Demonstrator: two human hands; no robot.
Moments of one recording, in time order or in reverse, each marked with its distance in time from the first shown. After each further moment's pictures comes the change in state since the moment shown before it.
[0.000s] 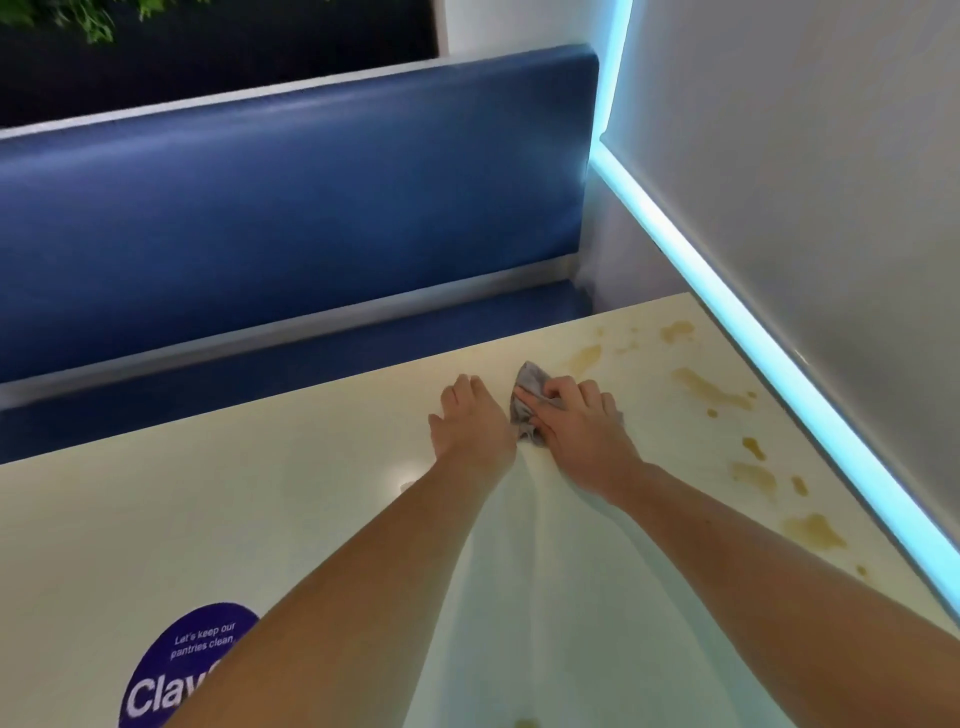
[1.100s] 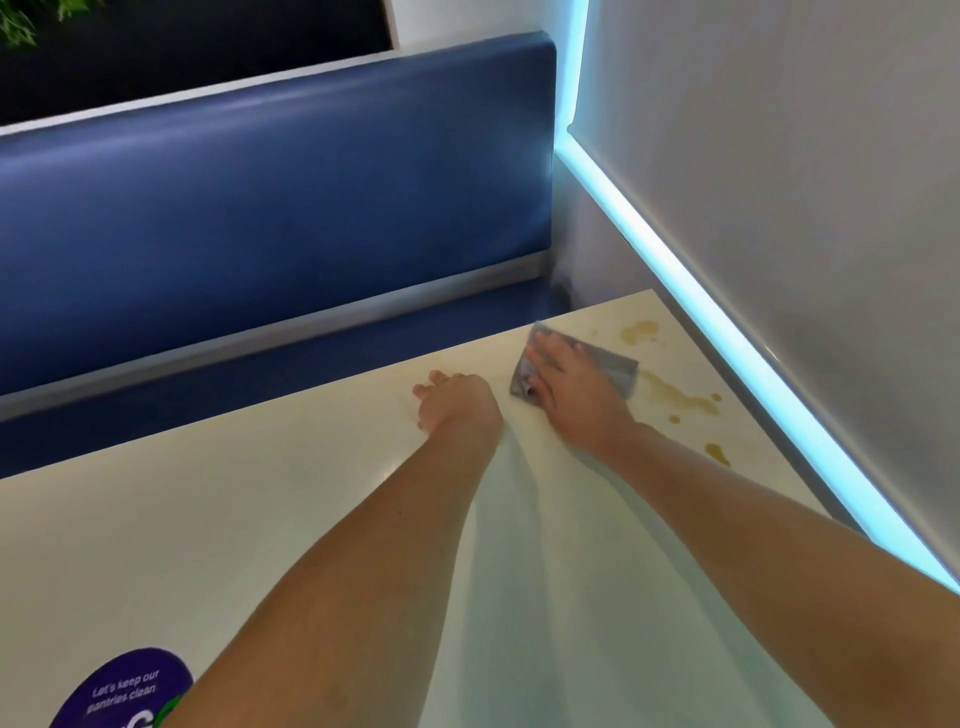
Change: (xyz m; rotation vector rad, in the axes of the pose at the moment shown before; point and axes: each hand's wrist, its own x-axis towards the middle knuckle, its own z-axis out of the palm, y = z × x) left_hand 0.048 0.057 -0.006 0.102 -0.215 -0.133; right_hand 0.047 0.075 0.006 -0.040 -0.264 0.033
